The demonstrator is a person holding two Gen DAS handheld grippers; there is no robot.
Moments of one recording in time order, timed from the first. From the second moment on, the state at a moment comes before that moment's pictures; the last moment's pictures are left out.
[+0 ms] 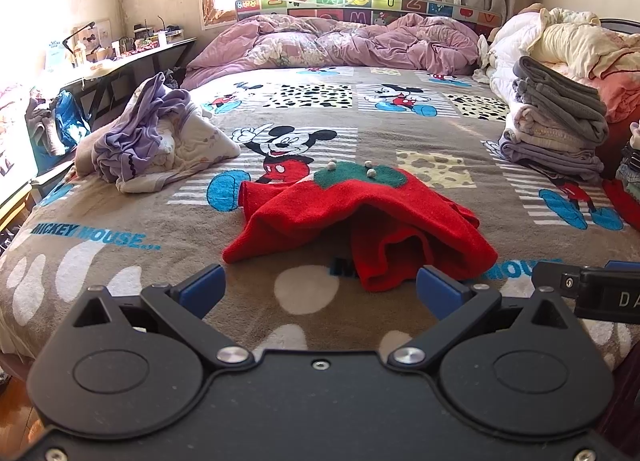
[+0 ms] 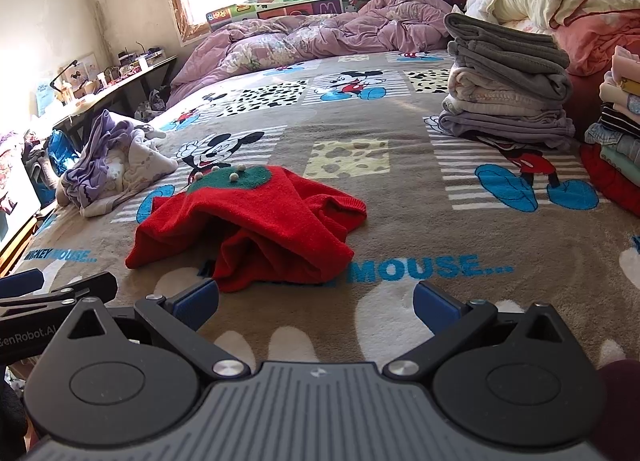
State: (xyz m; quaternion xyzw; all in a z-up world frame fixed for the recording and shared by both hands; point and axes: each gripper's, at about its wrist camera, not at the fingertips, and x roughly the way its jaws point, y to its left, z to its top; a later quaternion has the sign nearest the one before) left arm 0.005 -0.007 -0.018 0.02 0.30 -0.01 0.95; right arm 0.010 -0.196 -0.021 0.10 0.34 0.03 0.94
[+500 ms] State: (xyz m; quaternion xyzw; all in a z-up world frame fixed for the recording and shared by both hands) left arm 0.042 0.009 -0.028 0.01 0.32 -0.02 0.95; right arm 0.022 -0.203 -0.025 0.12 0.32 0.04 0.94
